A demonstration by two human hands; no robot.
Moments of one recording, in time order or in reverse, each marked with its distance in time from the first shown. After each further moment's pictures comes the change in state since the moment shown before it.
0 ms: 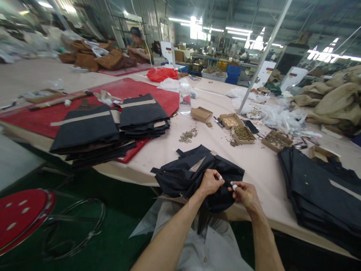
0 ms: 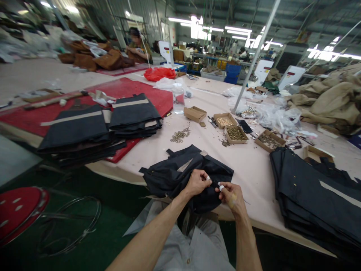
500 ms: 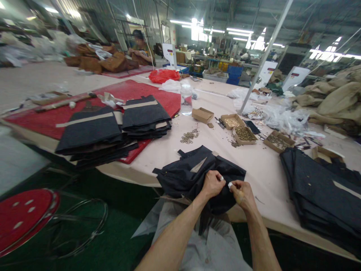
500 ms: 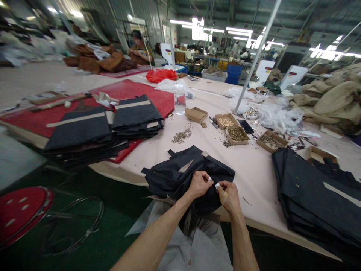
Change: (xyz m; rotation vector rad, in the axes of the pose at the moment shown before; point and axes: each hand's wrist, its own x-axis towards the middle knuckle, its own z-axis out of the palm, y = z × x) left_hand -0.002 -0.002 0.006 0.120 0.100 0.020; right_hand 0.005 -0.008 0.017 -0.494 0.063 -0.272
